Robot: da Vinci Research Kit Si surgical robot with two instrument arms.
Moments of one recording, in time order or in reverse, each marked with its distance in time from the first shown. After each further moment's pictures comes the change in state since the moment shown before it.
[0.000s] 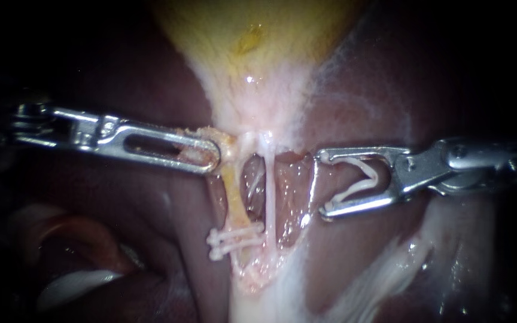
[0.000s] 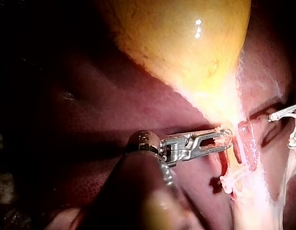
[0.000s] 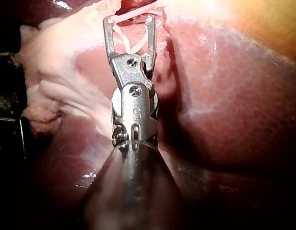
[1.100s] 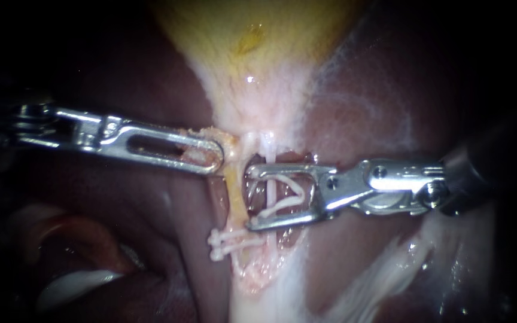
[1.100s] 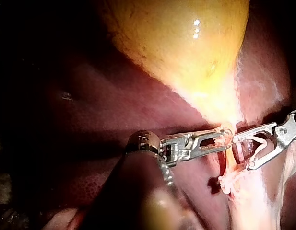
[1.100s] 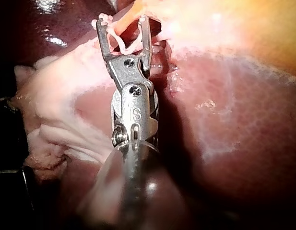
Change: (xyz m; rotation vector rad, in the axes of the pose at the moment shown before) right arm -0.004 0.000 0.012 0.052 0.012 0.077; left arm 0.000 0.000 0.001 -0.004 -0.006 0.003
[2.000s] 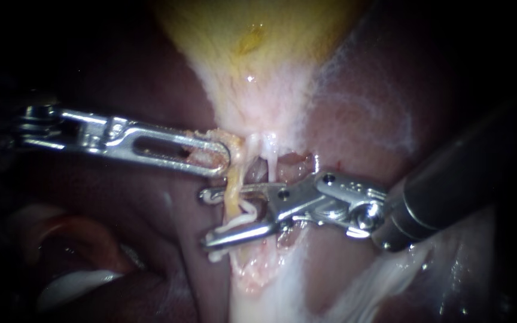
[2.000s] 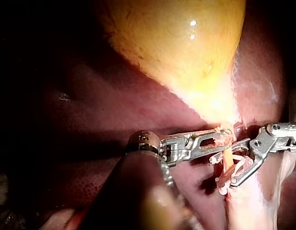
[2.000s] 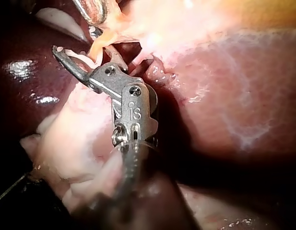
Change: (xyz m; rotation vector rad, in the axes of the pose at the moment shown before) right arm 0.000 0.002 0.005 0.109 0.160 0.216; left arm 0.000 0.000 0.001 0.000 0.002 0.001
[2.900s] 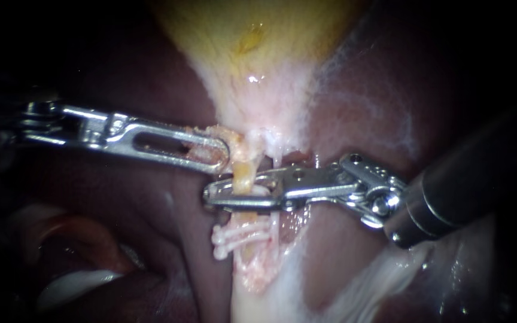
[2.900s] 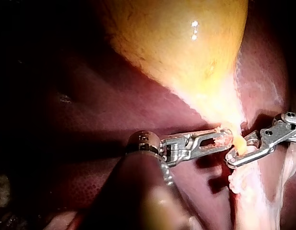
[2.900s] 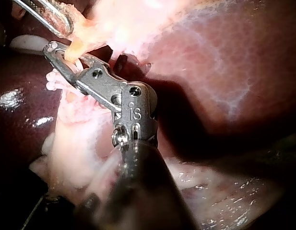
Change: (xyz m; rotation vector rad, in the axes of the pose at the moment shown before) right arm 0.001 0.000 -0.003 0.024 0.052 0.112; left arm 0.000 0.001 0.000 0.004 0.004 0.006
